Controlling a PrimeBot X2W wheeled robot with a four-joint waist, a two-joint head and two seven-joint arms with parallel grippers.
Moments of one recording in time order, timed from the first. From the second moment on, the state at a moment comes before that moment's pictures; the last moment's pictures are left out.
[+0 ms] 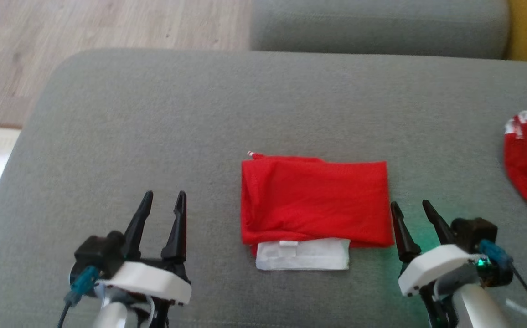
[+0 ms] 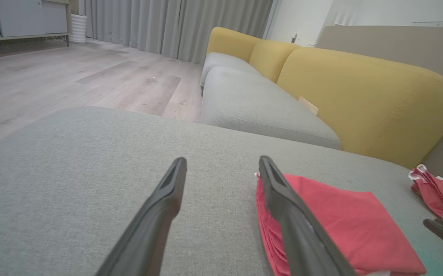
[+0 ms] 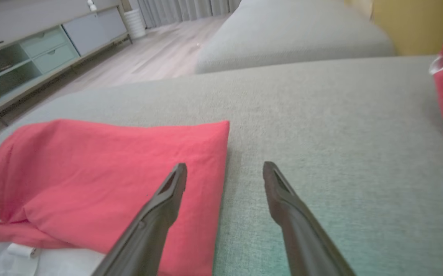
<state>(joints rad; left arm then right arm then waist) 0.00 0.05 -0.22 0.16 -0.29 -0.05 -0.25 -0.10 -0.05 0.07 0.45 0.18 0.13 -0.10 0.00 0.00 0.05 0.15</state>
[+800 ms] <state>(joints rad) -0.03 0.05 -0.24 0.17 -0.29 -0.05 -0.25 -0.30 -0.05 0.22 0.79 0.28 0.13 -0.10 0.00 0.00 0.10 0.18</state>
